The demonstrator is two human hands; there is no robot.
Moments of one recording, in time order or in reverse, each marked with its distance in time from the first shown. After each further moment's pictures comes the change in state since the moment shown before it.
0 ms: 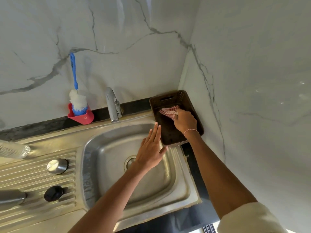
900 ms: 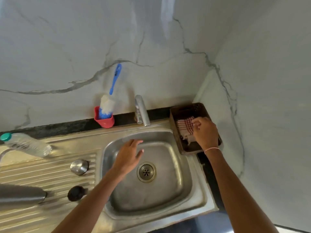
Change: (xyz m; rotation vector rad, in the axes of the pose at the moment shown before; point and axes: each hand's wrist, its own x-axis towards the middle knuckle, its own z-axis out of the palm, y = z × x) left_hand -0.063 -0.143 -0.082 -0.052 0.203 -0.054; right_hand -0.061 -0.053 -0.039 0.145 0.232 -0.082
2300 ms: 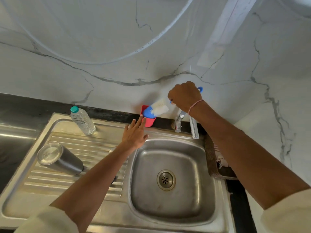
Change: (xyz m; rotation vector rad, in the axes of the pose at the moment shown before) left_hand 0.025 -0.122 -0.079 0.271 -0.005 -0.294; right_hand 0.063 -0.325 0.036 -1.076 -0.180 -1.018
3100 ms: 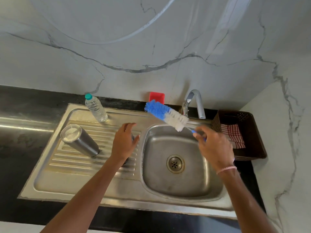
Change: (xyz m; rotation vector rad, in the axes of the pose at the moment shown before) left_hand -0.136 -0.043 0.005 -0.327 0.424 0.002; right_hand -0.216 -0.105 0.042 0.982 0.059 0.630
